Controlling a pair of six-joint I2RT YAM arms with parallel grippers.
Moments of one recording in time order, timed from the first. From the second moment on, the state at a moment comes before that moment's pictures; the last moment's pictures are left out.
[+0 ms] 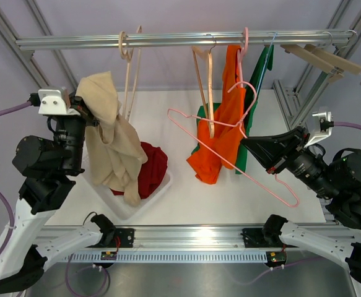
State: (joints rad) left arm -0.72 0.82 1.38 -0.11 -0.61 0.26; right arm 0.92 0.67 1.35 -0.46 0.06 0.46
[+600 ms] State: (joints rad) left arm -0.71 0.38 0.84 -0.42 -0.66 -0.29; right arm 0.92 0.80 1.34 -0.44 0.06 0.45
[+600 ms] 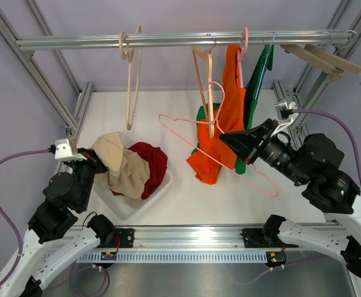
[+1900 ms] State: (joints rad) left arm -0.69 0.22 0.61 -0.61 -0.67 -0.76; right arm 0.92 1.39 1.71 -0.40 0.44 0.23
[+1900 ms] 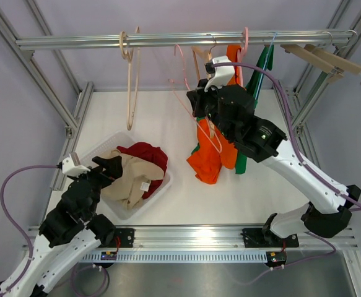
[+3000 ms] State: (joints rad) left arm -0.69 0.14 0.68 -0.56 -0.11 -0.38; right arm 0.85 1.86 2.16 -0.36 0.42 0.20
